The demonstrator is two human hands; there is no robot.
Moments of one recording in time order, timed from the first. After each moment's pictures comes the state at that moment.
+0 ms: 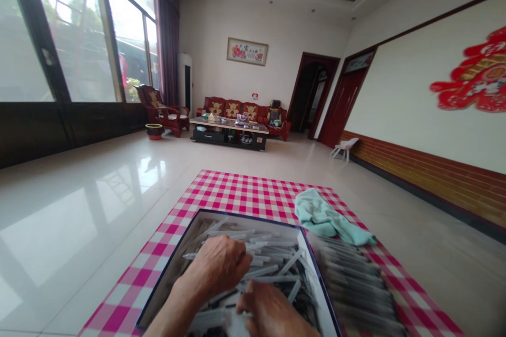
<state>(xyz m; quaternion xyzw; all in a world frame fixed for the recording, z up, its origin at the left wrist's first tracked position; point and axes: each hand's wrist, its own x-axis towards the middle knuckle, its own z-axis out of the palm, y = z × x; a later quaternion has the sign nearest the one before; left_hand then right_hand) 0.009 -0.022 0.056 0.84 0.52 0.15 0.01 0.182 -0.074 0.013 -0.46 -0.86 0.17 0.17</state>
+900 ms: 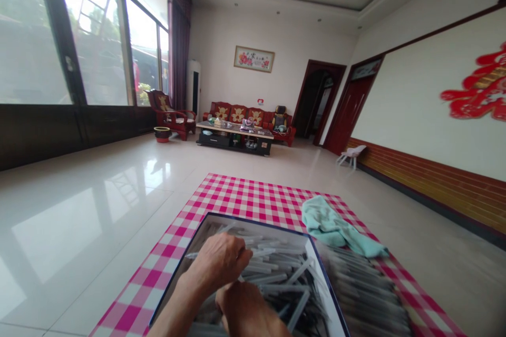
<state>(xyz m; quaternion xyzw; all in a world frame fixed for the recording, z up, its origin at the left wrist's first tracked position) -0.007 -0.013 0.058 0.82 0.55 0.17 0.01 0.094 -0.040 -0.003 -0.48 -0.87 0.12 0.02</state>
